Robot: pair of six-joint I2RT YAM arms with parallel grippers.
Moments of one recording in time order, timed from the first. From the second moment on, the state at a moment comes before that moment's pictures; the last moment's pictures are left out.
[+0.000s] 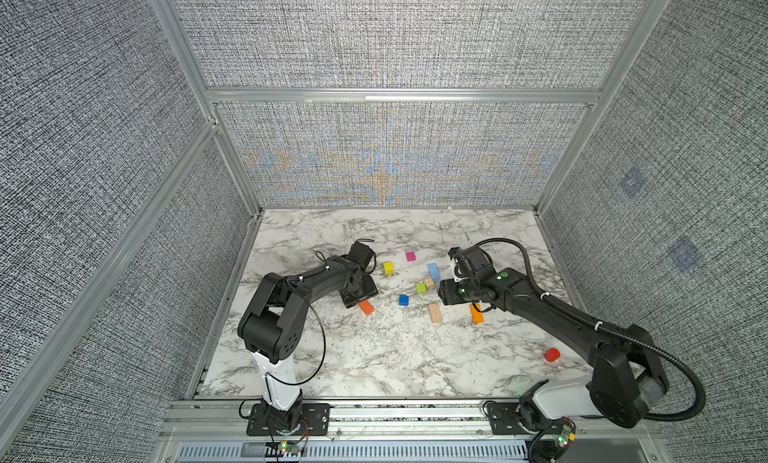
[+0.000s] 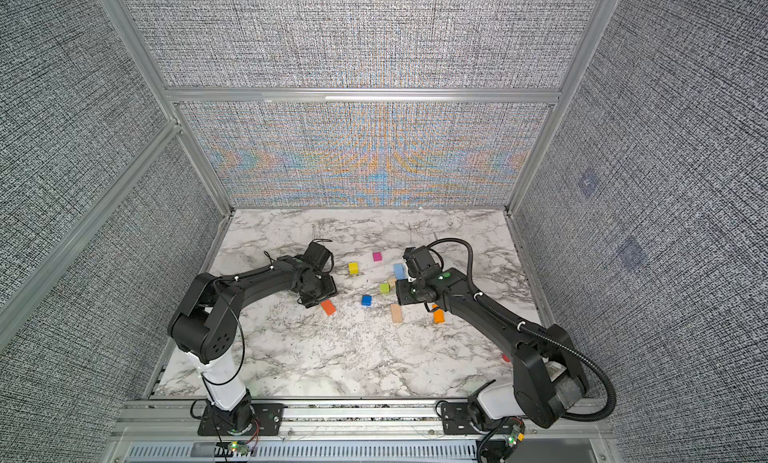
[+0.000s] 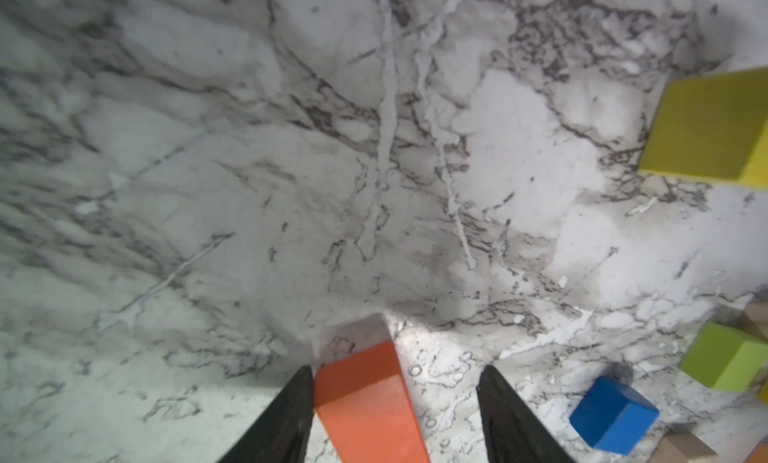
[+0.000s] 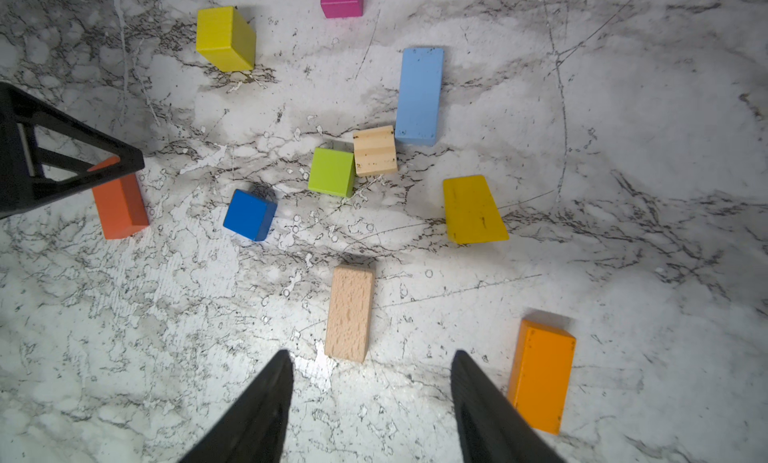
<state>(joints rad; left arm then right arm) -0.52 1.85 1.17 -0.61 0.08 -0.86 0.54 1.41 1.00 -0.60 0.02 0.32</state>
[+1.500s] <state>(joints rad) -0.63 1.92 1.27 -0.79 -0.05 -0.73 0.54 1.36 0.94 -0.56 -0.05 0.33</state>
